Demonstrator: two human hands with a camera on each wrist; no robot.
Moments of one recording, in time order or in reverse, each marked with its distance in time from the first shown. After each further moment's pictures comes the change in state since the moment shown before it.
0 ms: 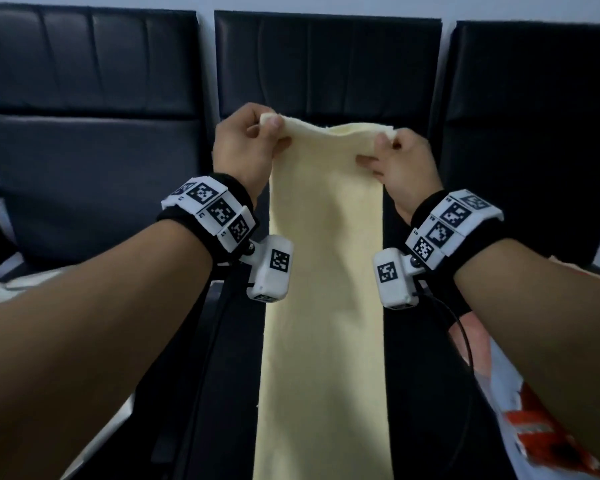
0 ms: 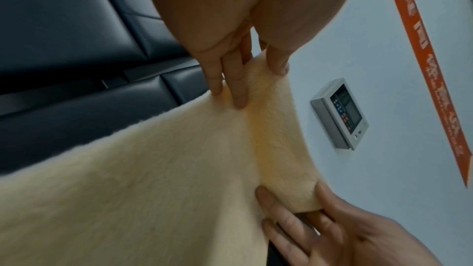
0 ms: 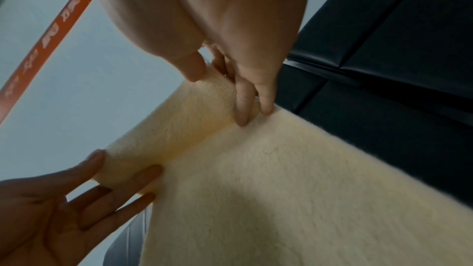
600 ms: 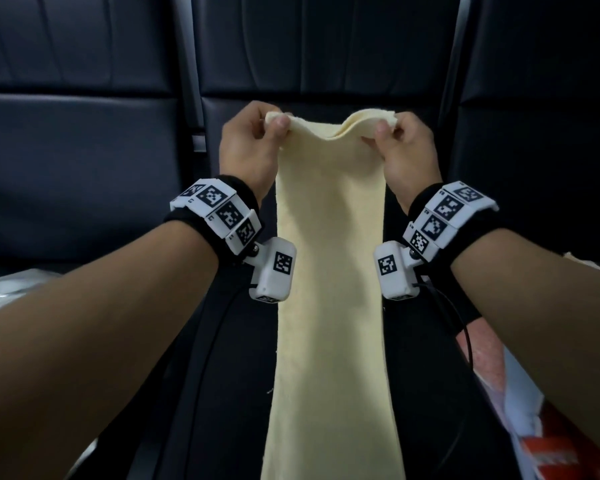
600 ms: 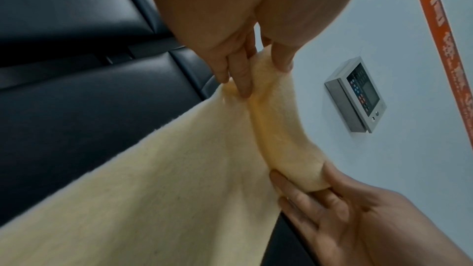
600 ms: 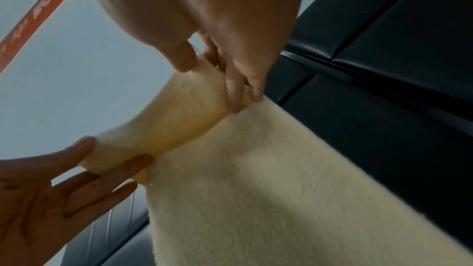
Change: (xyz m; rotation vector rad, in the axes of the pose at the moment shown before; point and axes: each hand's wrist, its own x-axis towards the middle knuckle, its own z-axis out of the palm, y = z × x) left_hand 0.031 -0.058 0.026 0.150 -0.017 0.042; right_hand 0.053 0.043 0.009 -0.189 0.083 -0.083
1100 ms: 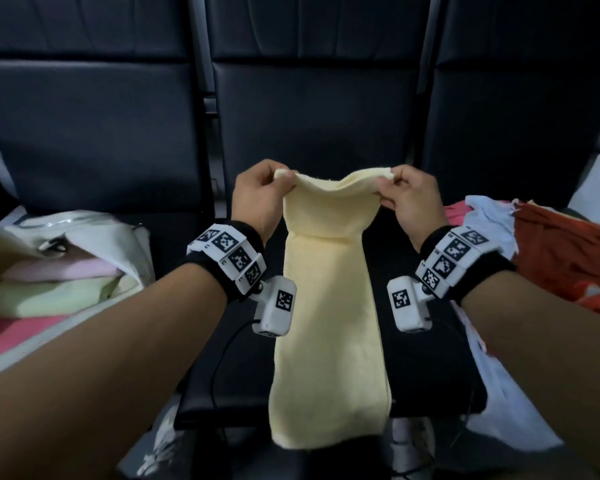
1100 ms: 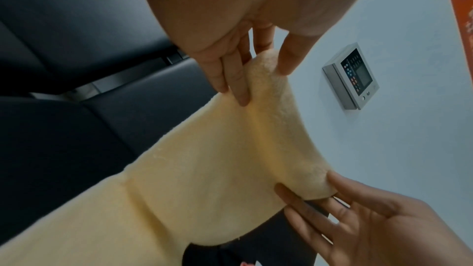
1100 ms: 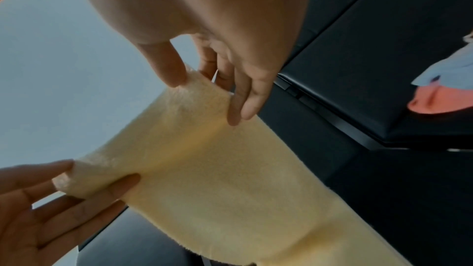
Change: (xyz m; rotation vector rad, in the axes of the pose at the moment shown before) left_hand -0.161 0.013 -0.039 -0.039 -0.091 -0.282; right_hand -0.166 0.018 -0.058 0.086 -0.135 0.186
